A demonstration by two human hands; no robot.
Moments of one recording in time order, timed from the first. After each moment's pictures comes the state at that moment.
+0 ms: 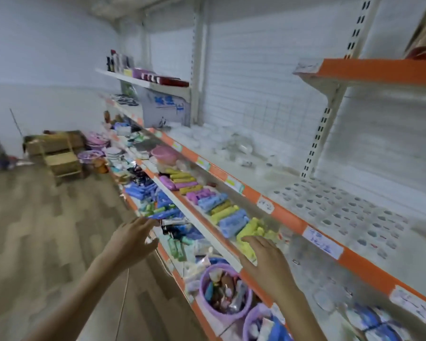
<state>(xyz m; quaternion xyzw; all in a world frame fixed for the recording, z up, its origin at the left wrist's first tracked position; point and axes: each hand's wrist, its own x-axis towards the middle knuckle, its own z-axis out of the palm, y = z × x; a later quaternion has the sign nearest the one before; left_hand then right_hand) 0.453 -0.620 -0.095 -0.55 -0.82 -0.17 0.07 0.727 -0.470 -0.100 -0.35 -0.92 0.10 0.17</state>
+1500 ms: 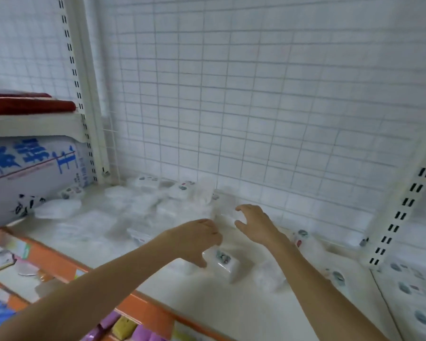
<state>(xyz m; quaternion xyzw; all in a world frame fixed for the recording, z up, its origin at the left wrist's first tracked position) 0.206 0.019 -0.042 -0.92 -0.38 0.07 0.09 0.402 0.062 -0.049 -0.57 -0.80 0.07 0.16</state>
